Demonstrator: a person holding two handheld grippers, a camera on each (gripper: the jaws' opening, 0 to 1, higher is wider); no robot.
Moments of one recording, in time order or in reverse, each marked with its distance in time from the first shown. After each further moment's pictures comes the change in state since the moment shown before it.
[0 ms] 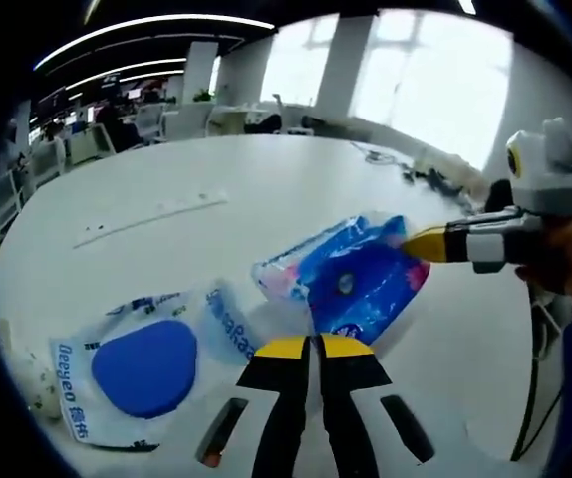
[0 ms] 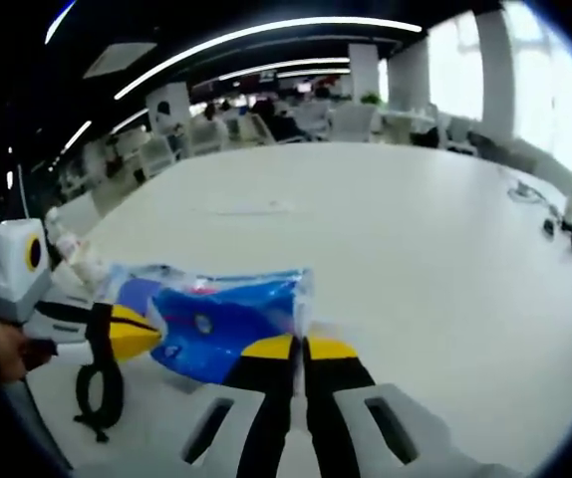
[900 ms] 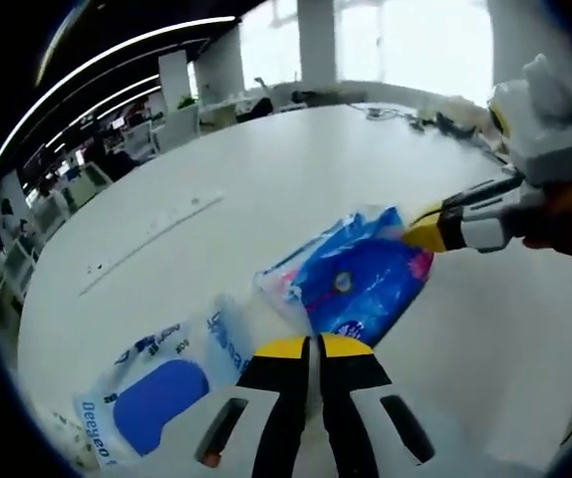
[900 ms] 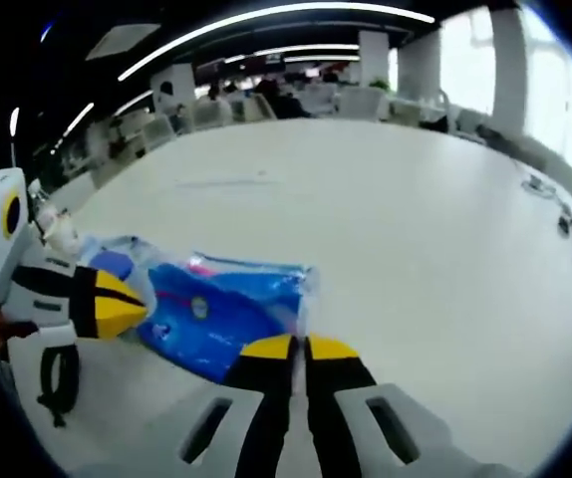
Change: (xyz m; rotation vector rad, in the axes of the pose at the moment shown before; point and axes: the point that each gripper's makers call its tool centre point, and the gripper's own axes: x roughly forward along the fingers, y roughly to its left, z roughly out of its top) left arm 0.041 0.013 -0.006 0.223 0.121 0.117; right arm 0.048 -0.020 -0.026 -0.046 0.060 0.018
